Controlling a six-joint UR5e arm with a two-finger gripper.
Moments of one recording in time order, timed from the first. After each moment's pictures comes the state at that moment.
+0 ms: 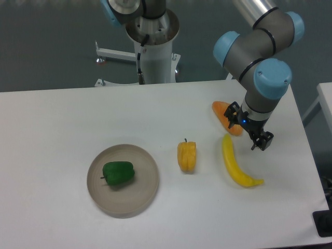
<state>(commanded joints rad) 2.44 -2.07 -1.30 -1.34 1.58 1.47</state>
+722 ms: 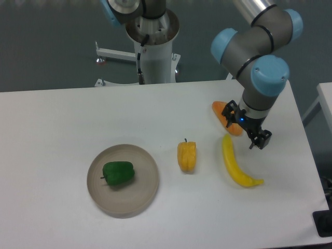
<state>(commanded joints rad) 2.36 -2.02 -1.33 -1.34 1.55 1.33</state>
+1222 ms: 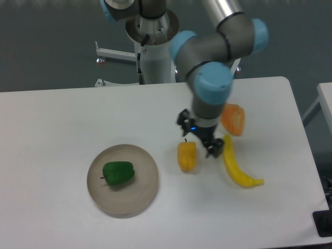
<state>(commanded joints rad) 2.13 -2.05 -1.32 -1.31 1.51 1.03</state>
